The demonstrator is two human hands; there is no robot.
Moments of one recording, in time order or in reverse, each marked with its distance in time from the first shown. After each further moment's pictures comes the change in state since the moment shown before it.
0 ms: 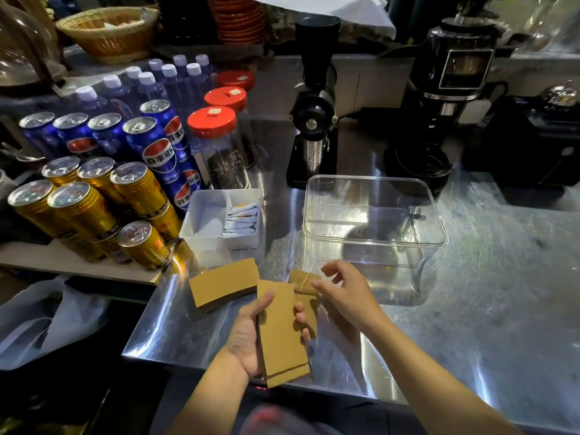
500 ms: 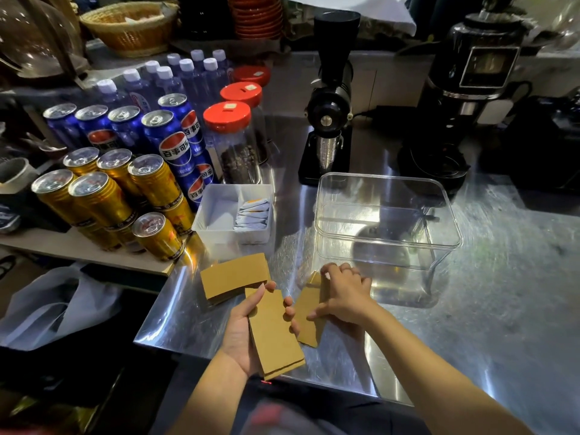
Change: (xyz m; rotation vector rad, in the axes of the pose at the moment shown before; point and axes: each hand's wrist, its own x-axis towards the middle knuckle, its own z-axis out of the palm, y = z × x) left_hand -0.009 0.003 -0.013 -0.036 0.110 0.200; right_hand 0.019 0.013 0.017 -0.583 -0.260 0.057
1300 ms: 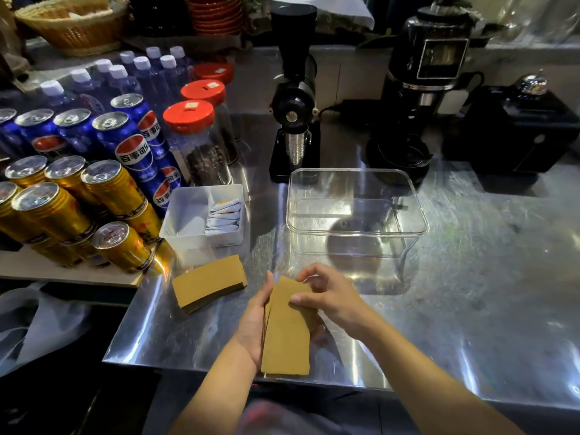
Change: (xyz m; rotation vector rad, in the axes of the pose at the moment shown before) left_hand 0.034 -0.022 0.017 0.212 -0.024 -0.300; right_hand -0.047 -0.006 -0.023 1.095 -0.102 -0.116
